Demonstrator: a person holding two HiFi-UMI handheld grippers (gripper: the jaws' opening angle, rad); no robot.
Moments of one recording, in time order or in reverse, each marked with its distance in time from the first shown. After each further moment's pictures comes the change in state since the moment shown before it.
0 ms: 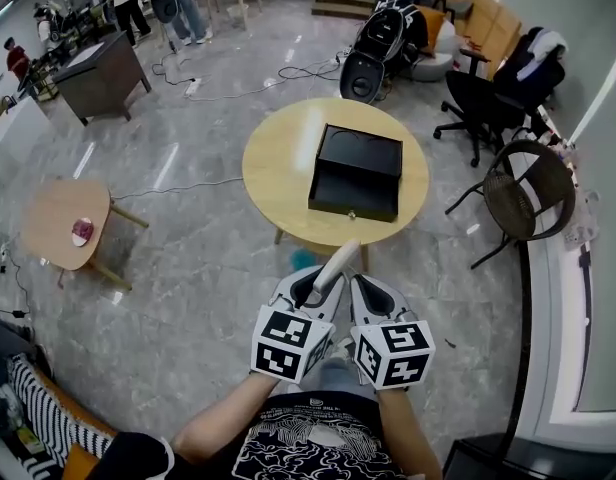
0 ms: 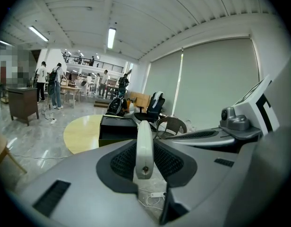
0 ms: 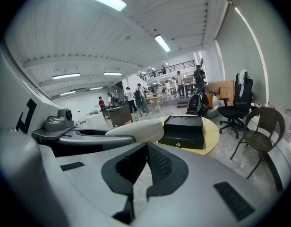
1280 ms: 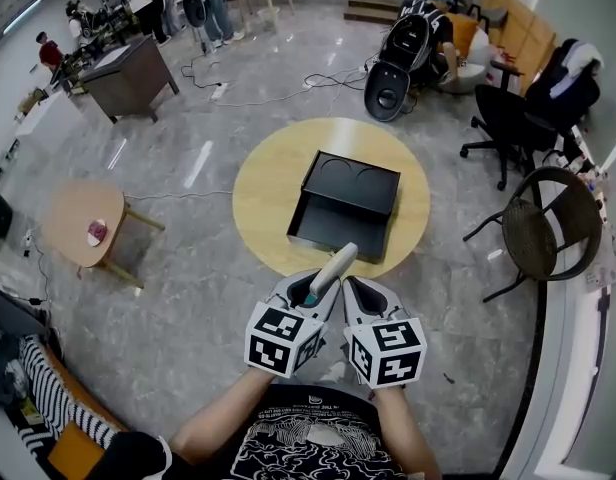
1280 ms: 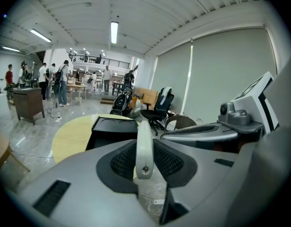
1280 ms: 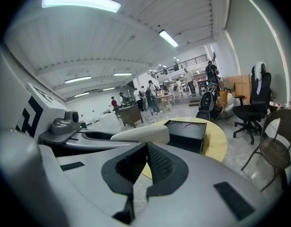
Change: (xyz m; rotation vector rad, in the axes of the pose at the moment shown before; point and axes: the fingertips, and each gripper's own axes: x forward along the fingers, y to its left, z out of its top) left arm 0.162 -0.011 0.063 -0.038 0.054 0.104; right arm 0.061 -0.146 0.069 -0.039 0.026 0.181
